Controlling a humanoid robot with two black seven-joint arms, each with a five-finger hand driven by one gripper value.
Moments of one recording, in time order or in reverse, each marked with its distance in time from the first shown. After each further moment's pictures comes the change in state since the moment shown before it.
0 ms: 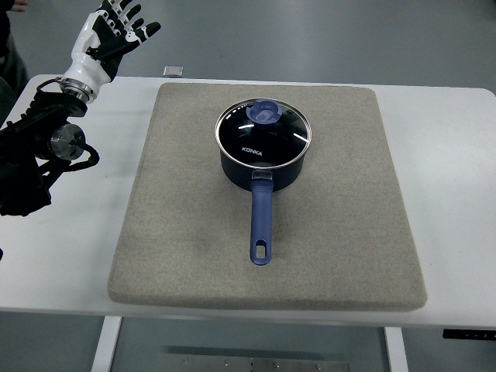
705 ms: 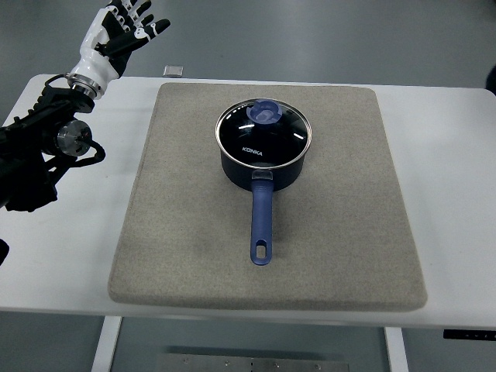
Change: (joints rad) left arm -0.035 -0.020 0.015 0.012 0.008 -0.015 0.000; right arm 0.000 0.000 0.000 -0.001 0.000 0.000 0.000
